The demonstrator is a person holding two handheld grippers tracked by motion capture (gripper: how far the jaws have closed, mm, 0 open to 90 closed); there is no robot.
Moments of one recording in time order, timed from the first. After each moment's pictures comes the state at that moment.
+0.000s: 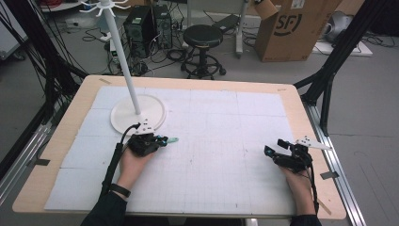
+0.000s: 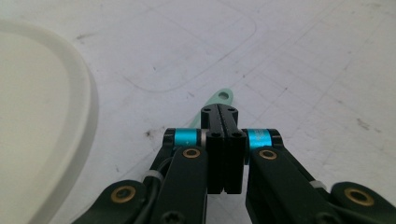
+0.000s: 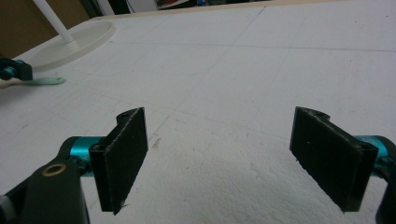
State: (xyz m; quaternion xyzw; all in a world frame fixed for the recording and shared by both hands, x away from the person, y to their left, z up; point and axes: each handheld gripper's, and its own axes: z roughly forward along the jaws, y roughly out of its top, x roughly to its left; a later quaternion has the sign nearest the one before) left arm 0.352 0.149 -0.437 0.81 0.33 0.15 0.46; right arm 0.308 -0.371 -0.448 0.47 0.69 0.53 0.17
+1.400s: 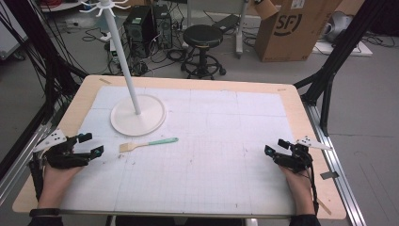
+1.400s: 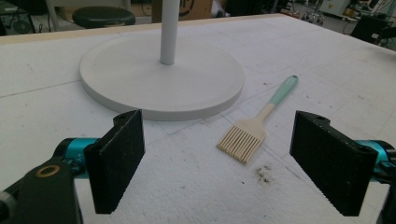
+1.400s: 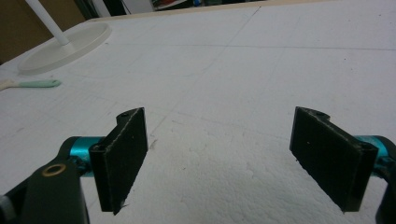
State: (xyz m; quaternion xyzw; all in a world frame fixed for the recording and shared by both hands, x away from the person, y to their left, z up) left arm 0.298 0.350 -0.436 0.72 0.37 0.19 0.56; right arm 0.308 -0.371 -0.448 0.48 0.68 0.52 0.17
